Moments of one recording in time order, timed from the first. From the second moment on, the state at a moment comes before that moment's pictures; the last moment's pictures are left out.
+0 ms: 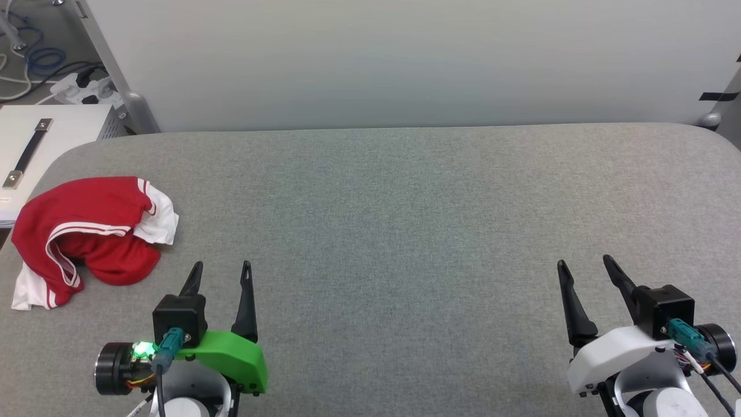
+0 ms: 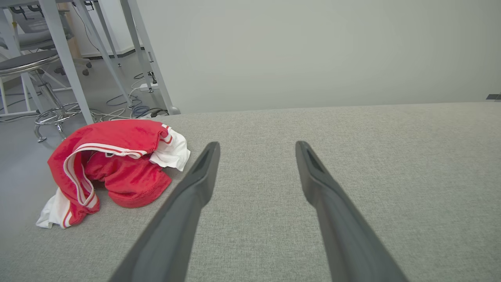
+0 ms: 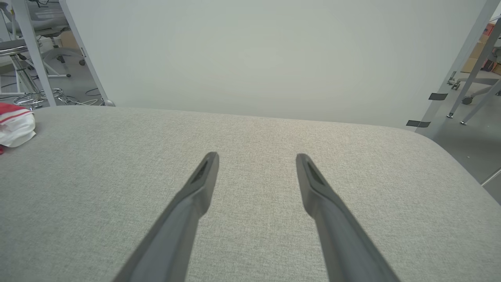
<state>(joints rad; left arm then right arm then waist) 0.00 0.06 -0.01 0.03 -0.02 0.00 -0.03 -0.01 -0.05 -0.01 0.02 0.04 0.13 -0.03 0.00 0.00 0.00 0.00</state>
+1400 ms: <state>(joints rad) 0.00 0.06 -0.03 0.05 -0.05 -0.01 -0.12 -0.03 -0.05 -0.01 0.01 0.09 0.13 -0.12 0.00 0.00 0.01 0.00</state>
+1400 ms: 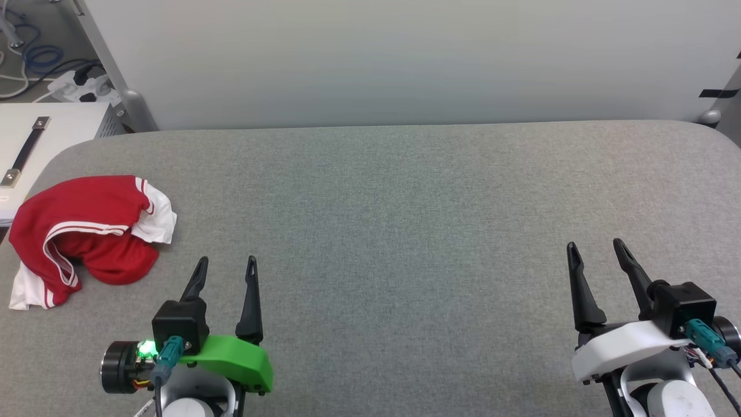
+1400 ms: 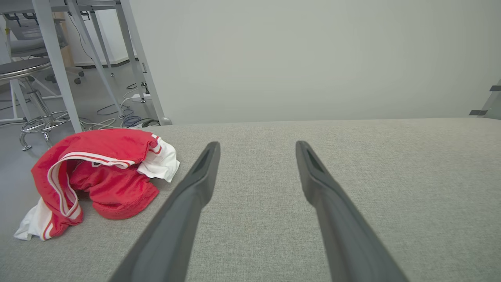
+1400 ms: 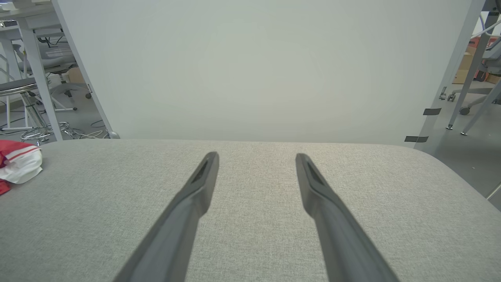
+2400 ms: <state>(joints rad) -0.01 0.06 -0.06 0.08 -0.11 -0.02 -0.18 -0.04 -0.05 -0.02 0.03 0.12 0.13 -0.18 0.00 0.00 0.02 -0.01</state>
